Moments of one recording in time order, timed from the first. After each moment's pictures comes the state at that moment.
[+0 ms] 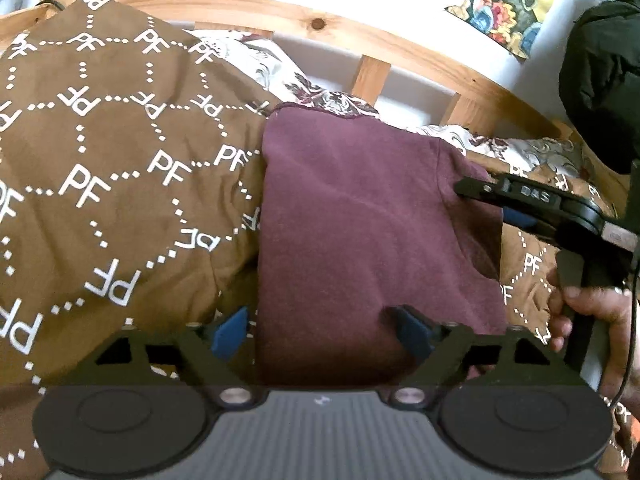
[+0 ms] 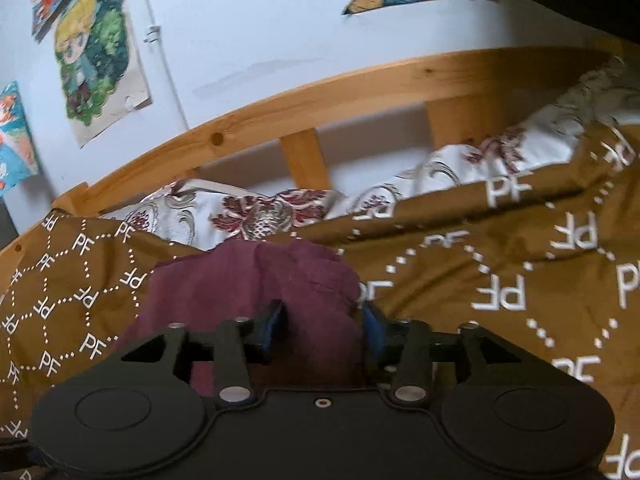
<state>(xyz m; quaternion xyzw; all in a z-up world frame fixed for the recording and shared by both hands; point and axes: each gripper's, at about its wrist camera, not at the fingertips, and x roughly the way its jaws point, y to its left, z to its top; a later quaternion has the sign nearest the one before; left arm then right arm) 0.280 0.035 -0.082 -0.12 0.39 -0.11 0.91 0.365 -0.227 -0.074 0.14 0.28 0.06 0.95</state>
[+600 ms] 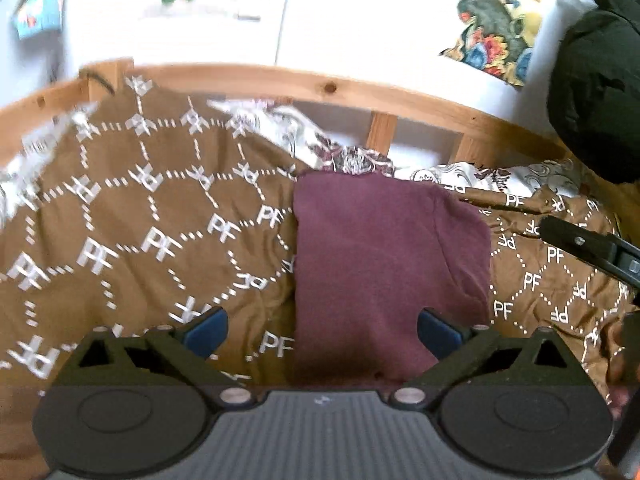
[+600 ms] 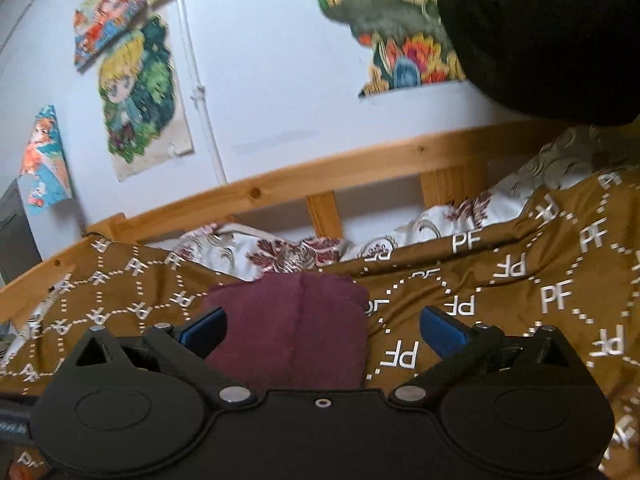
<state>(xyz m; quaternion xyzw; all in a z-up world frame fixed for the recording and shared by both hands) 0.221 0.038 -0.018 -0.06 0.33 -0.06 0.94 0.244 -0.218 -0.010 0.12 0.20 0.07 0.97</state>
